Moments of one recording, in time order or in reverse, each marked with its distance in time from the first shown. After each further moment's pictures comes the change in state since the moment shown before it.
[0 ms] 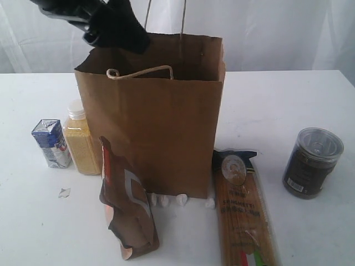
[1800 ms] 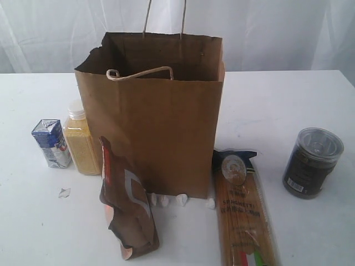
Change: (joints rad) left arm 0.000 -1.124 0.986 0.218 -0.301 -0.379; right arm 0.000 0.000 0.000 0.000 0.000 0.000
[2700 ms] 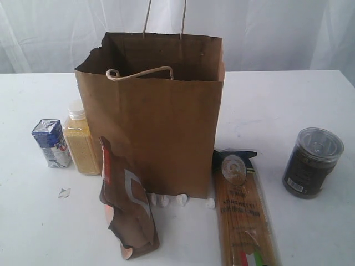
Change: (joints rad) left arm 0.000 -0.147 0.549 -0.056 -0.493 0.018; right arm 0.000 0.000 0.000 0.000 0.000 0.000
